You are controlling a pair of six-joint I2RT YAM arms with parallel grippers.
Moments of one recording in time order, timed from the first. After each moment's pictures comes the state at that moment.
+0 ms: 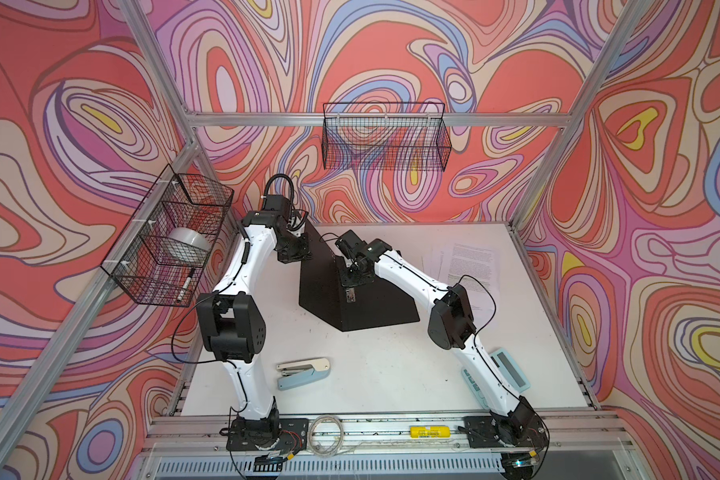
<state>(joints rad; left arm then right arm) -0.06 1.91 1.87 -1.14 0.34 -0.19 0.74 2.53 2.47 -1.06 -0.06 0.49</state>
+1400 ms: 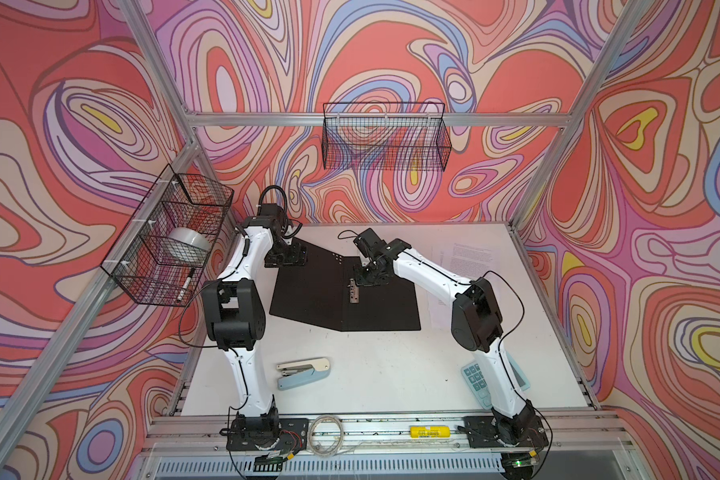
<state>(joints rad) 0.02 2.02 1.86 -1.09 0.14 0.00 0.68 2.29 2.07 -0.91 -0.14 0.53</state>
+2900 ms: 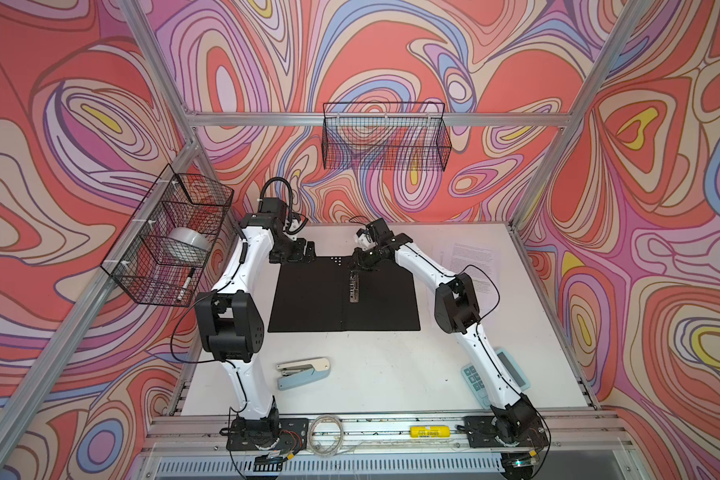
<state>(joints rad) -0.03 1.90 1.84 -1.12 0.23 0.03 0.53 2.67 2.47 -0.73 -0.57 0.51</state>
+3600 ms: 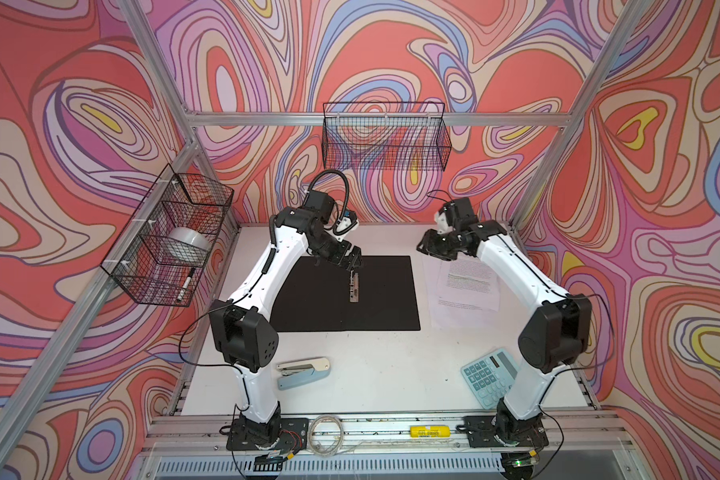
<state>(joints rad) -0.36 1.88 2.00 -1.23 0.38 0.14 0.22 1.77 1.63 -0.82 -0.18 0.49</state>
